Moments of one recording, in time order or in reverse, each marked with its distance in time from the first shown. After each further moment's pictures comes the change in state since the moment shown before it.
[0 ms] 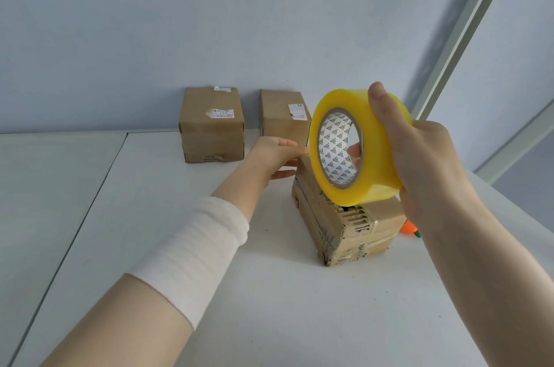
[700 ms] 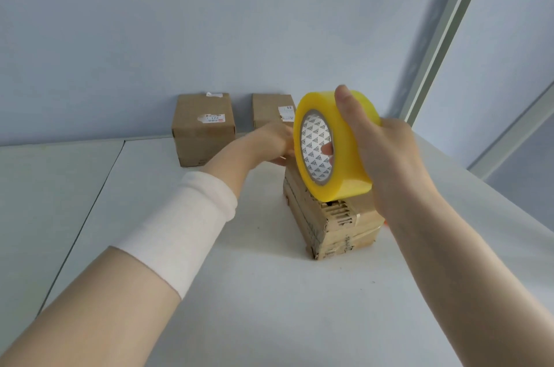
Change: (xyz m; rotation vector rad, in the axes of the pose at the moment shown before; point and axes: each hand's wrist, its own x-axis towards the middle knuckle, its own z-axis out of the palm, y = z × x) left_hand -0.004 0.035 0.005 0.453 -0.156 0.128; right_hand 0.009 0.011 0.000 0.020 -0.119 -0.093
